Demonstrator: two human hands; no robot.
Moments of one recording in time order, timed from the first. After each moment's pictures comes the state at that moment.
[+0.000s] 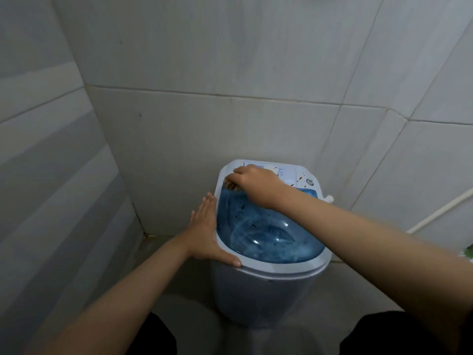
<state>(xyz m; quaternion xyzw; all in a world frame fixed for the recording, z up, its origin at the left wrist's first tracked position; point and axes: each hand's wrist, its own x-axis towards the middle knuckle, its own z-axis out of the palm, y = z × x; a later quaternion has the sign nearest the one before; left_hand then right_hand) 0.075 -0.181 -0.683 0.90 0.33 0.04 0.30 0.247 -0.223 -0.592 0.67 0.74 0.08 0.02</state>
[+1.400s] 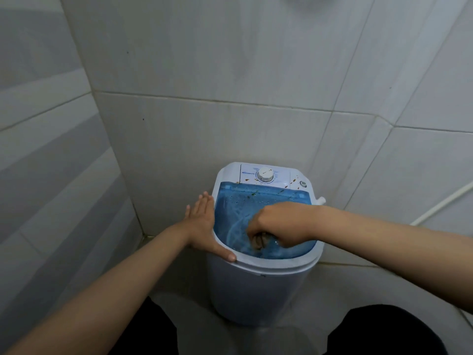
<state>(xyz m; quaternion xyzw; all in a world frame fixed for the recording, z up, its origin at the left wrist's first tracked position) 0.079 -0.183 -0.659 0.90 0.37 -0.08 0.21 0.247 -0.312 -0.571 0.55 0.82 -0.09 0.14</state>
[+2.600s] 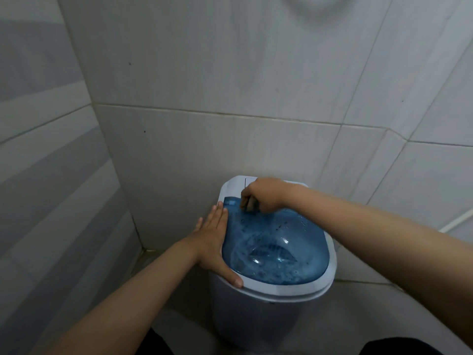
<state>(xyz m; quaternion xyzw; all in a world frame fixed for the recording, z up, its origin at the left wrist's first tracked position) 0.089 -0.175 -0.656 0.93 0.30 -0.10 0.20 0.279 -0.197 -0.578 0.68 0.72 -0.06 0.10</state>
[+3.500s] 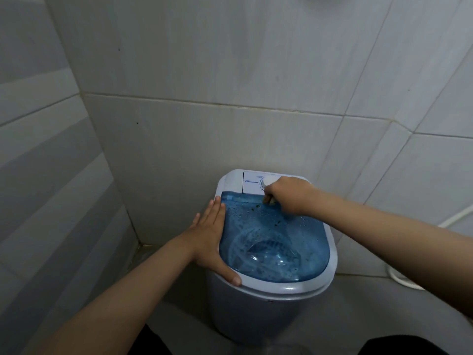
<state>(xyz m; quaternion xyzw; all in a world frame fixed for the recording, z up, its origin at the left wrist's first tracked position) 0.102 -0.167 -0.651 0.93 0.29 -0.08 0.19 0.320 -0.231 -0.583 0.73 0.67 0.05 0.12</state>
